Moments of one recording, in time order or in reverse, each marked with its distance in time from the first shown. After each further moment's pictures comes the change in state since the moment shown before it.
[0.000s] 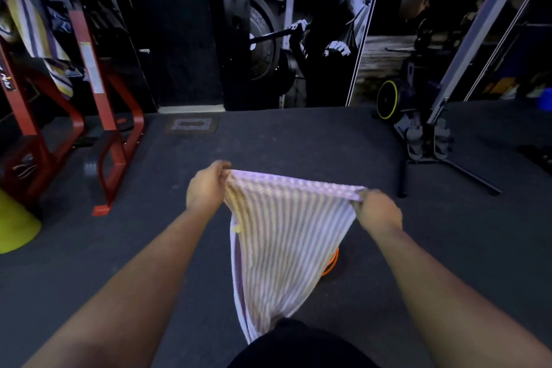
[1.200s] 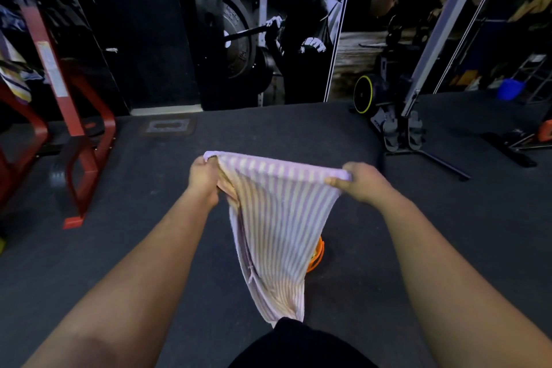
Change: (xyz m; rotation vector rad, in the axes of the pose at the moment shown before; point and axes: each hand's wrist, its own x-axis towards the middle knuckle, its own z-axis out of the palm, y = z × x) left_hand 0.030 0.054 0.027 -0.959 -0.012 -0.522; right_hand 0.011 -0.013 -0.078 0.311 -0.206 -0.220
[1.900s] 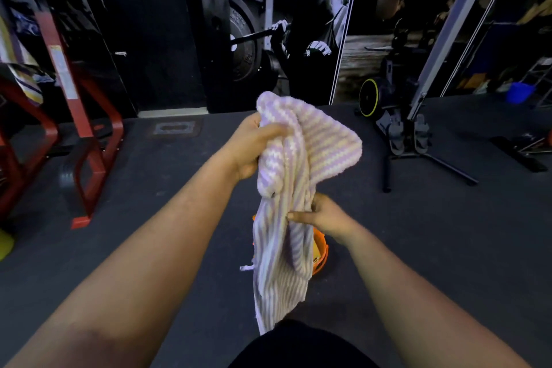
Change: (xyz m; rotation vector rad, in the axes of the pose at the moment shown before) left_hand -0.088 0.096 0.051 0.007 -0.761 0.190; right_hand -0.019 -0.028 0.096 0.866 -0.256 -0.130
